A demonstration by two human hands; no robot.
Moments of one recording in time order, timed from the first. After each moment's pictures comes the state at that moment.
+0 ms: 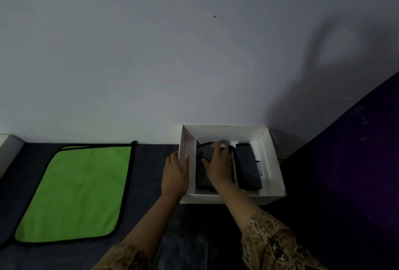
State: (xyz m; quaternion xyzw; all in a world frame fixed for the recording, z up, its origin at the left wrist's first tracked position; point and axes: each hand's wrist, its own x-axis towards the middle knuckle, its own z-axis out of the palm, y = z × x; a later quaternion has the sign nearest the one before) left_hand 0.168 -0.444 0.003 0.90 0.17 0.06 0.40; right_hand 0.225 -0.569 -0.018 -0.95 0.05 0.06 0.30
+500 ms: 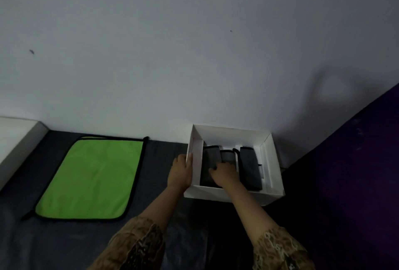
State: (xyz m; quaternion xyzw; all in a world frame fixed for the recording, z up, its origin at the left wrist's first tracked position) left_hand 0.157 -0.440 0.007 0.91 0.16 -0.02 0.37; right_hand 0.198 -0.583 0.013 -0.96 0.00 0.24 0.17
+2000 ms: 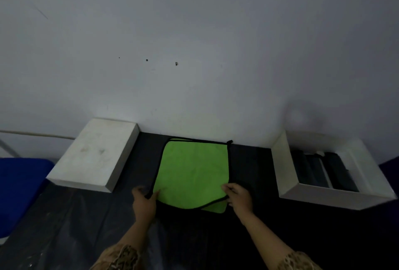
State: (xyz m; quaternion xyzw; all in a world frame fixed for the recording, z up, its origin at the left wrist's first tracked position) left_hand -0.025 -0.034 -0.043 0.74 0.46 0.08 0.49; right_hand 0.050 -0.298 -0.023 -0.77 0.15 0.16 0.60
